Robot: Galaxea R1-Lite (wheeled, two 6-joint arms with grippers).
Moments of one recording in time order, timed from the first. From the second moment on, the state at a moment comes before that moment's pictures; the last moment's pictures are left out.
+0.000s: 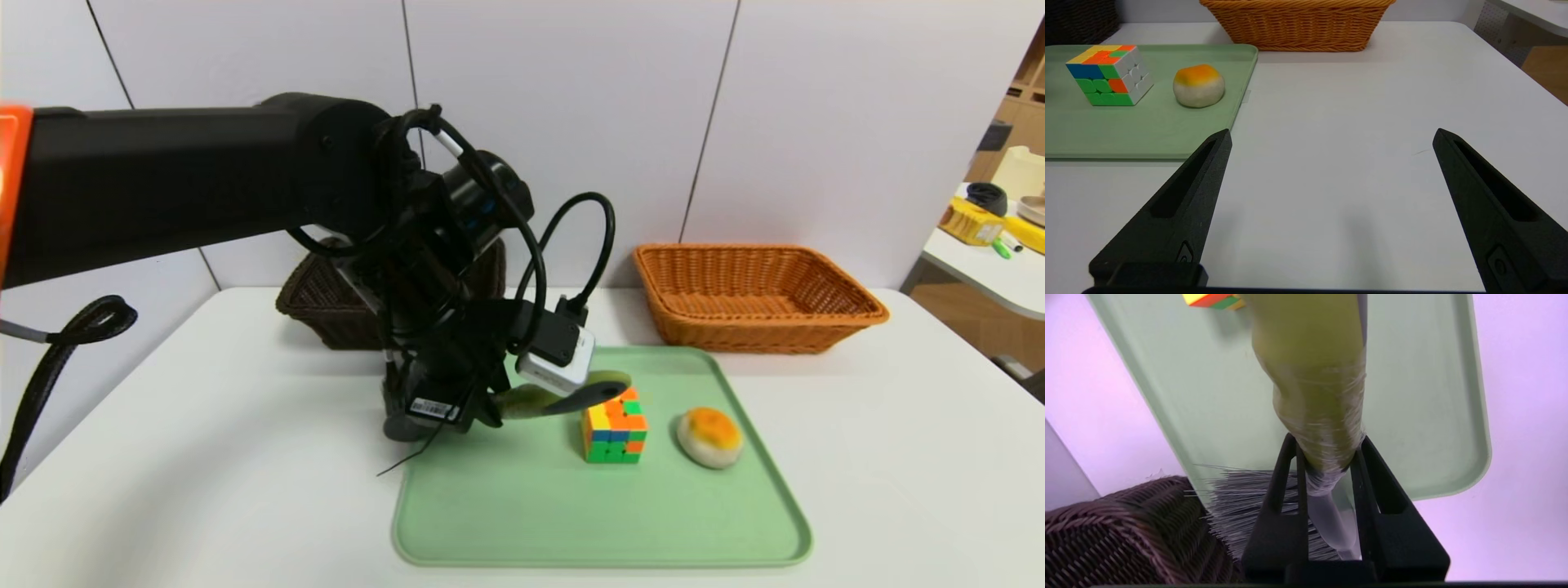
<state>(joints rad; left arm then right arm) -0.70 2.04 -1.97 1.06 -0.16 1.22 0.00 0.00 0.00 0.00 0.00 0.00</state>
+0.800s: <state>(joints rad) -0.65 1.92 -1.97 1.11 -0.04 1.22 0.00 0.00 0.00 0.00 0.00 0.00</state>
